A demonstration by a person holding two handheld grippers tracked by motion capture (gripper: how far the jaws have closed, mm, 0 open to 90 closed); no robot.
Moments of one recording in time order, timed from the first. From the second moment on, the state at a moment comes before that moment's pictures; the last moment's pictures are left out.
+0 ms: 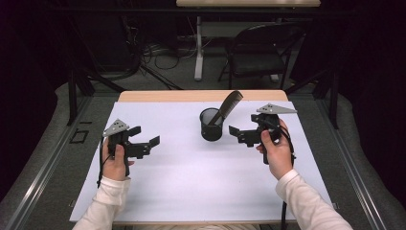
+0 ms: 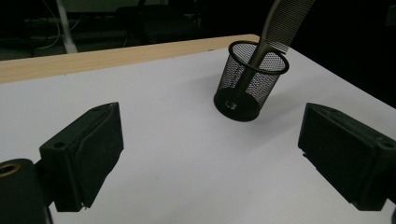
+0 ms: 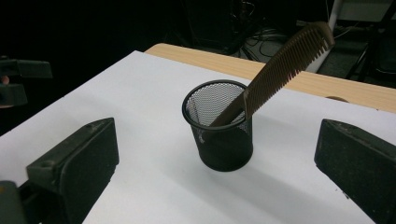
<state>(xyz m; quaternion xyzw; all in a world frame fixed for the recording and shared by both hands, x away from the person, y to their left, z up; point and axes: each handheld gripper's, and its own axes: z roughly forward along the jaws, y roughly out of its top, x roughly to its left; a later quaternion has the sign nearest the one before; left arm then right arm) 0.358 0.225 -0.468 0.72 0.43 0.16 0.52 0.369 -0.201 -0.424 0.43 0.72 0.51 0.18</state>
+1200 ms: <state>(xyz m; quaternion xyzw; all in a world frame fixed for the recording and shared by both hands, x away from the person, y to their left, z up) 0.360 0.235 -0.466 0.71 0.44 0.16 0.53 0.321 -0.208 -0.503 0.43 0.72 0.51 0.20</state>
